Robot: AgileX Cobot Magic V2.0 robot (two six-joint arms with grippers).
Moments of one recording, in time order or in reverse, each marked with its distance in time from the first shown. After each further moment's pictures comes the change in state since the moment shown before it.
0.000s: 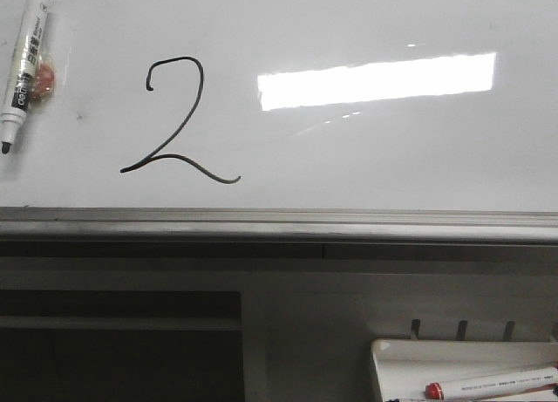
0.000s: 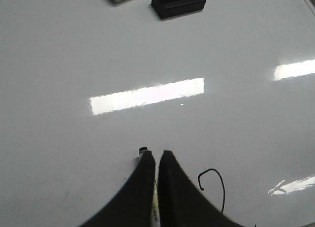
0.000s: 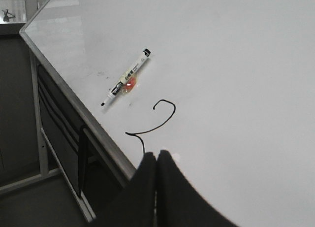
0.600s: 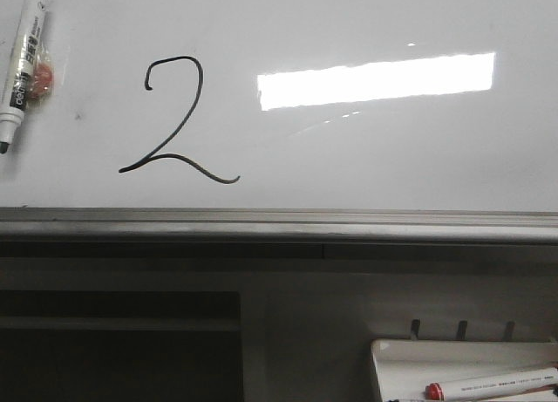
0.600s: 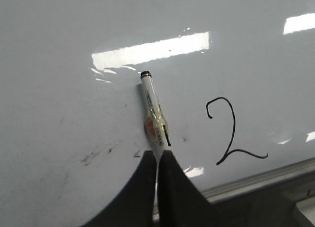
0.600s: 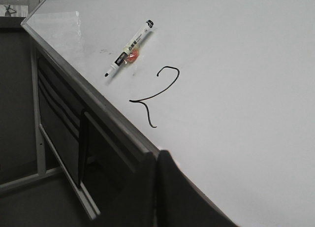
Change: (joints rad) left arm 0.000 -0.083 0.206 0.023 0.033 0.003; right arm 0.000 -0.260 0.253 -0.002 -0.034 0.001
